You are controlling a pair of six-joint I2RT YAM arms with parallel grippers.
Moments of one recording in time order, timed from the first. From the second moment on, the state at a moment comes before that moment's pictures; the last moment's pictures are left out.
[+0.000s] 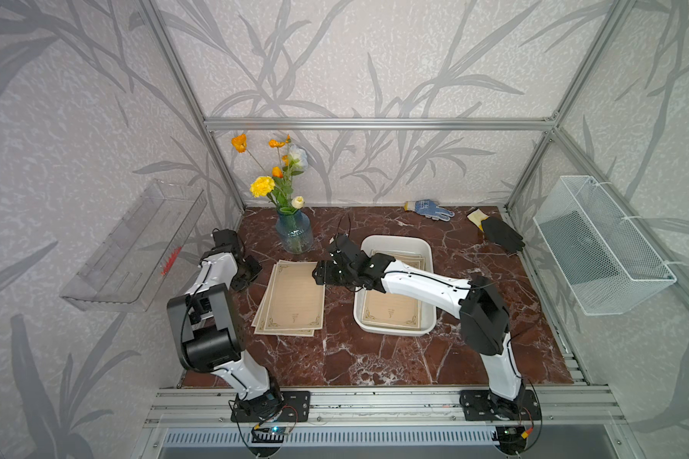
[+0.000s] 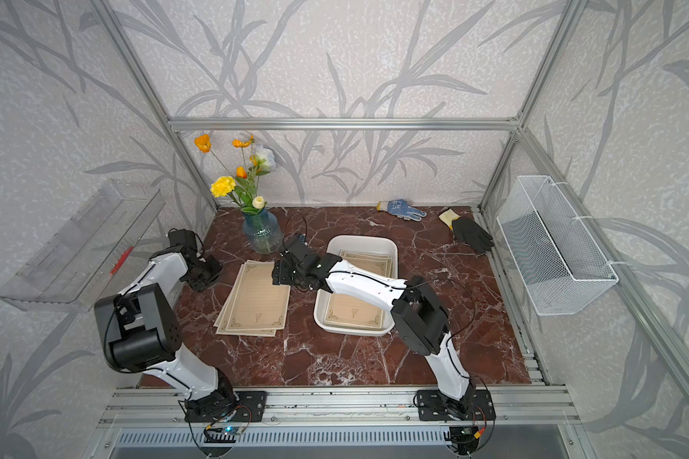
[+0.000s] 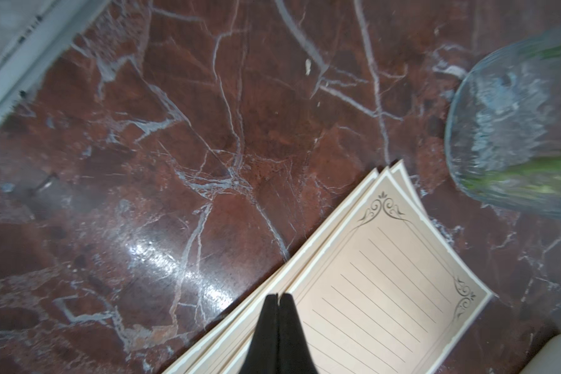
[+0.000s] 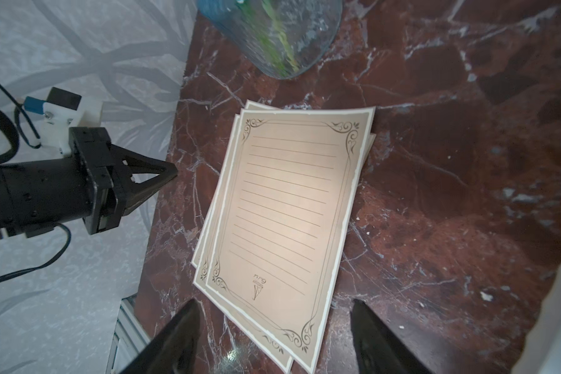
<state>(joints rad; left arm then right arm) 0.38 1.63 1.15 -0.69 0.11 -0.45 0.97 2.05 1.75 -0.42 -0.03 0.85</state>
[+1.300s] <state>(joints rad) -0.23 1.76 1.24 -0.53 0.57 -0.49 0.53 1.56 1.24 -0.77 0.11 0.51</state>
